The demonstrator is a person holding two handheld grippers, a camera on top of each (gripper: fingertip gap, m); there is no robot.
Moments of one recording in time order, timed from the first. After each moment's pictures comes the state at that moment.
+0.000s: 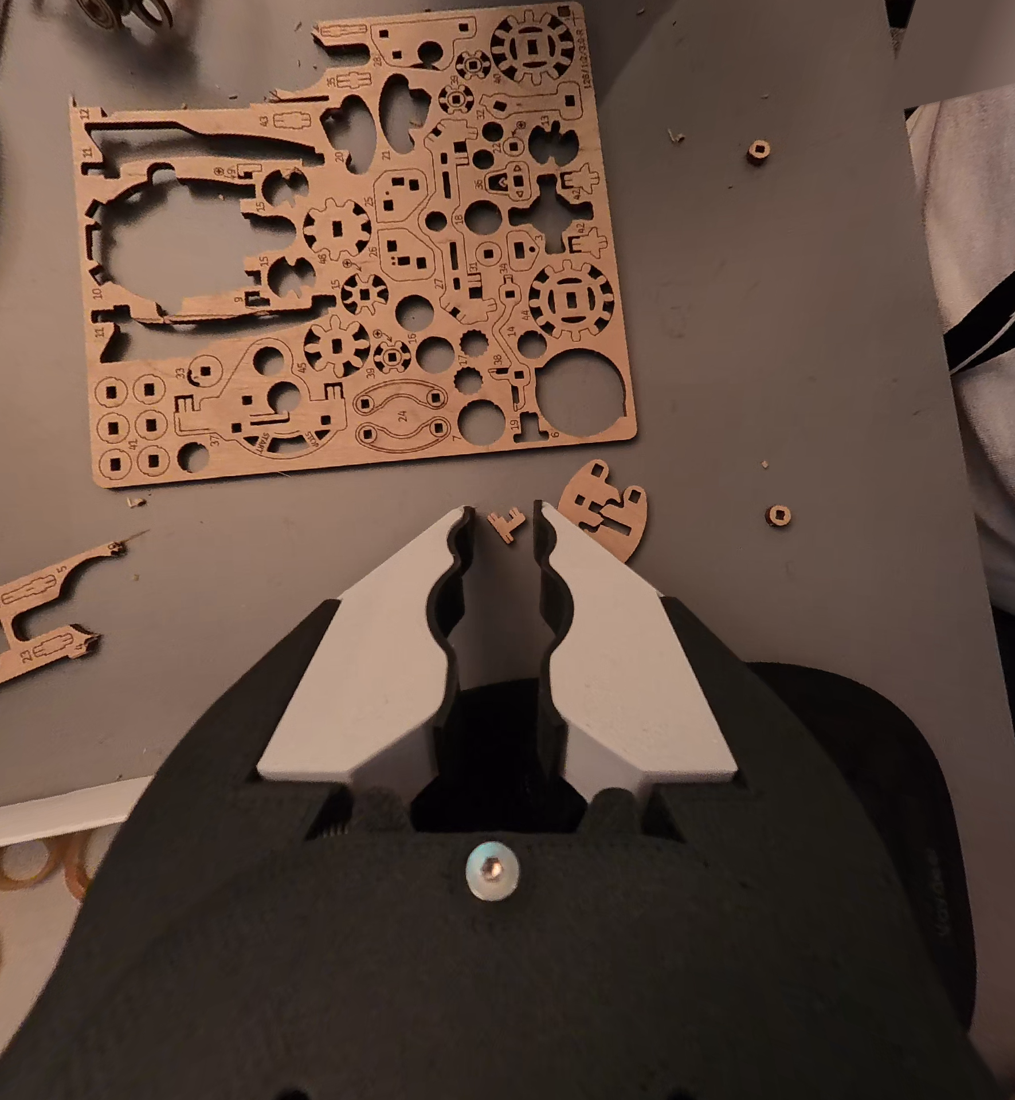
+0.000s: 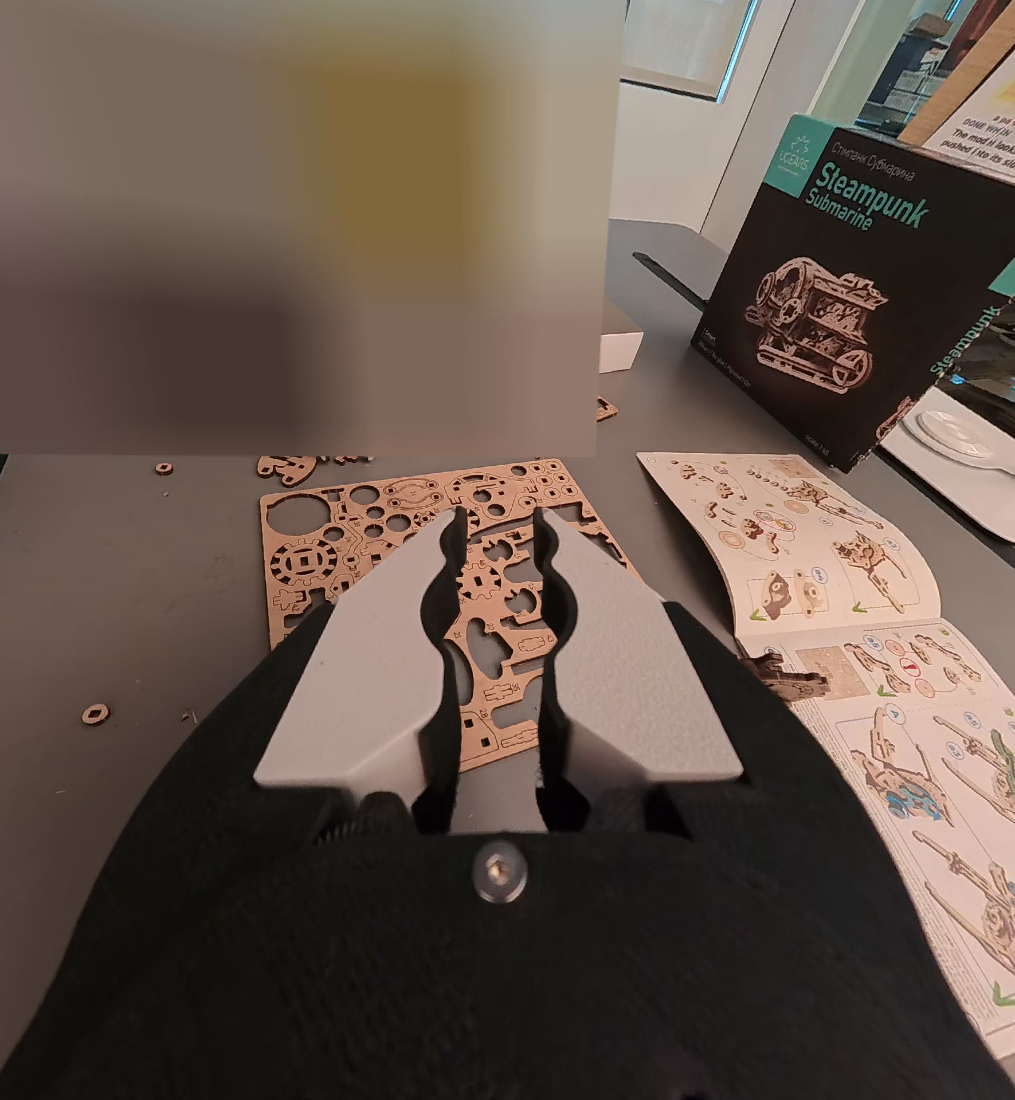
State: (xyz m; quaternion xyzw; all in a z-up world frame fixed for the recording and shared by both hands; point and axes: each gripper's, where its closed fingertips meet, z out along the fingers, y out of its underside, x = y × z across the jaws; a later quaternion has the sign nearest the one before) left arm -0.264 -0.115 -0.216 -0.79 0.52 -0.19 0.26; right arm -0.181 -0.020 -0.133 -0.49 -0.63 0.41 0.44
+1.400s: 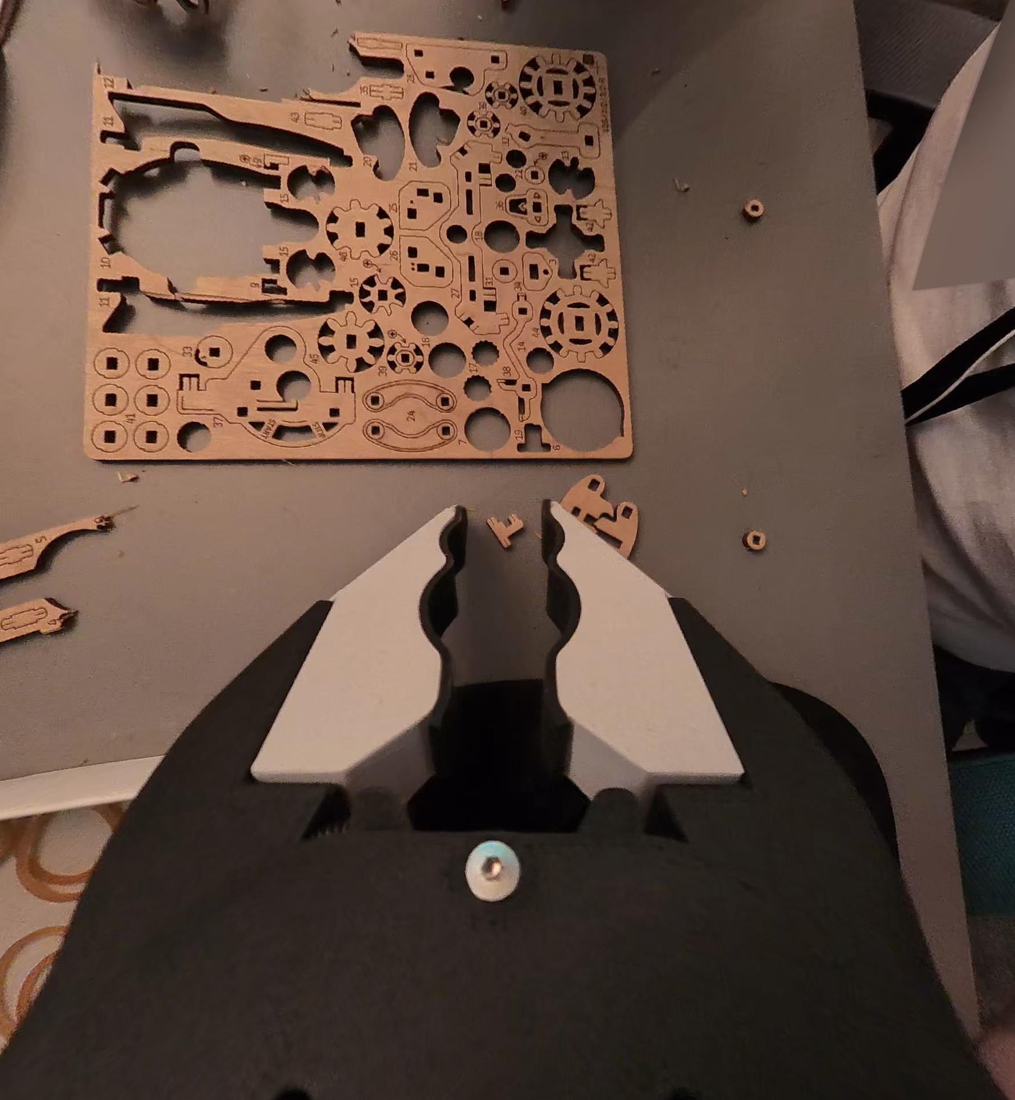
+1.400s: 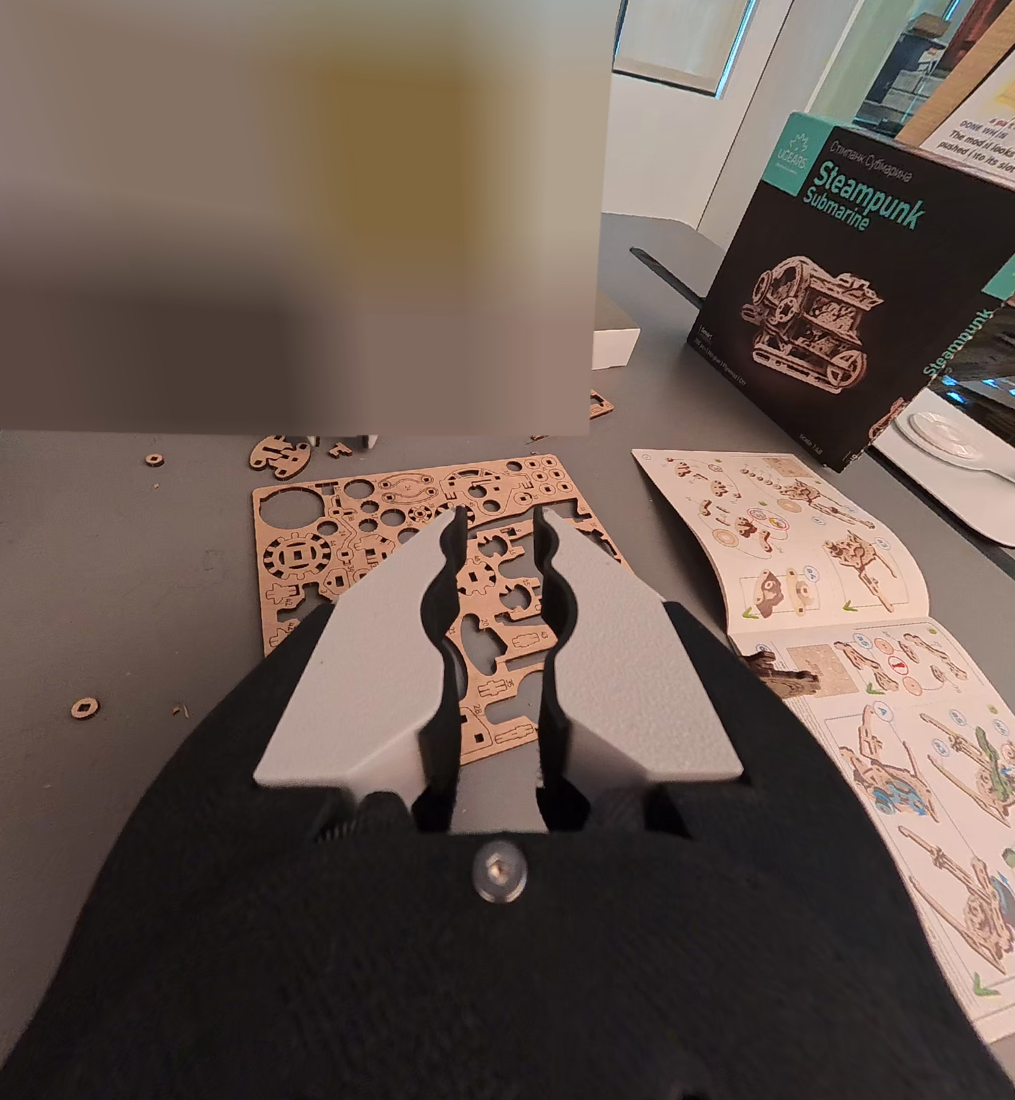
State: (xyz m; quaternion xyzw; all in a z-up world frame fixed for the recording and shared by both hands) left arm -0.264 -0.115 -0.211 -0.81 0.48 -0.22 0.26; right arm -0.181 -0.020 -0.134 -0.48 -0.64 0.40 0.44
